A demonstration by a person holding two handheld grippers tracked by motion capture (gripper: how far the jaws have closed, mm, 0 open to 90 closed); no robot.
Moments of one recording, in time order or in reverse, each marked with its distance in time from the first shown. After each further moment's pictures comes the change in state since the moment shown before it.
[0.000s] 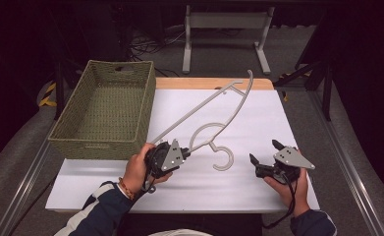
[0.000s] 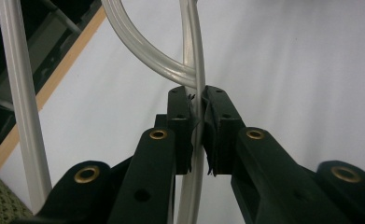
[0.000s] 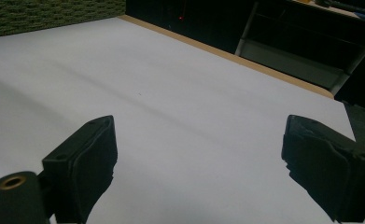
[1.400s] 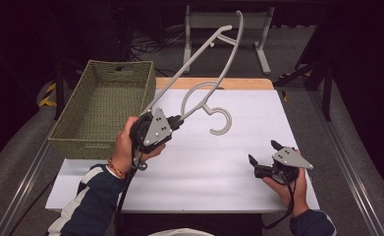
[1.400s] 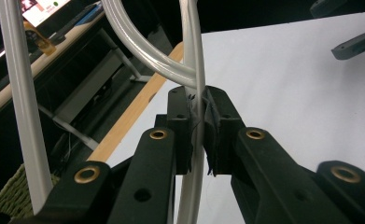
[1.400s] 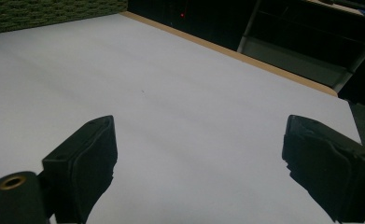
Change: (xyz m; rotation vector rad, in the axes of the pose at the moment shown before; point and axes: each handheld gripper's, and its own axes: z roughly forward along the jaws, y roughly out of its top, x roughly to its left) left arm 0.055 0.038 -0.054 -0.126 0.185 -0.040; right arm 0.002 -0.001 0.002 0.010 0.004 -0.004
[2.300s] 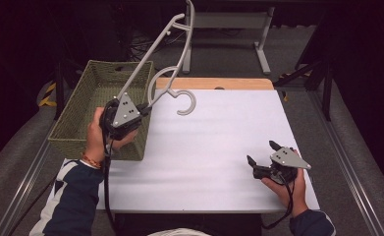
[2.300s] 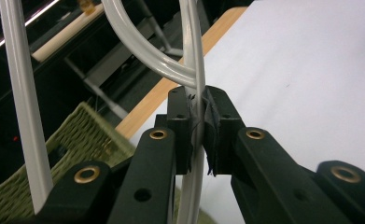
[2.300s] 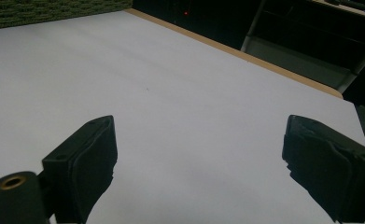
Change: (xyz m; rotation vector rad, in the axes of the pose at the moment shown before) left arm 0.056 -0.050 -0.021 0.105 0.124 -0.101; right arm 0.004 0.000 0.002 0.008 0.015 -0.016
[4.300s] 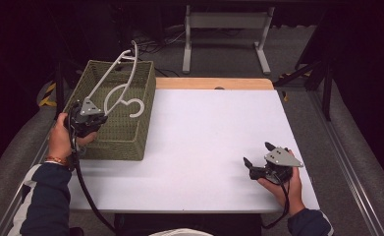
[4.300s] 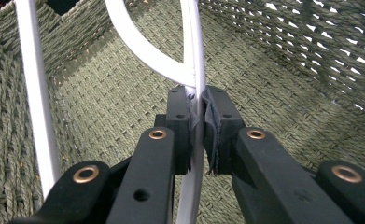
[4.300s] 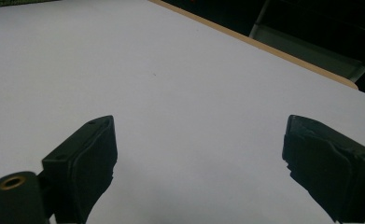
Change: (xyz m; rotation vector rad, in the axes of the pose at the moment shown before) left arm 0.075 -0.114 0.012 0.346 0.002 -0.180; right arm 0.005 -0.004 0.011 0.050 0.020 -0.019
